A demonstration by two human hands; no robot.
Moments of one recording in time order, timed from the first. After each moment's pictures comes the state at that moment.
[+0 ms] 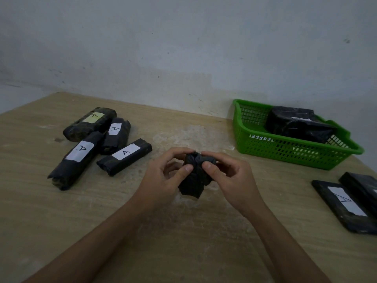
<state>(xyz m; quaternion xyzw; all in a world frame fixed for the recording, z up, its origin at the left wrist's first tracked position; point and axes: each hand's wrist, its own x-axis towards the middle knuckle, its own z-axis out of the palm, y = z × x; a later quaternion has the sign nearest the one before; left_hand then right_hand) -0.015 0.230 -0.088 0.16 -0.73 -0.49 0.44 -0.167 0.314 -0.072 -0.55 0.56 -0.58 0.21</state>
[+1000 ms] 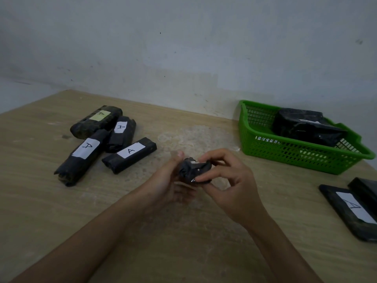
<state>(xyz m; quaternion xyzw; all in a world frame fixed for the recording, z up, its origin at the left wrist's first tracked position) -0.019 0.229 -0.084 0.31 -0.52 -0.76 0.23 -0.158 0.316 -0.071 -0.70 0.47 -0.54 0.03</state>
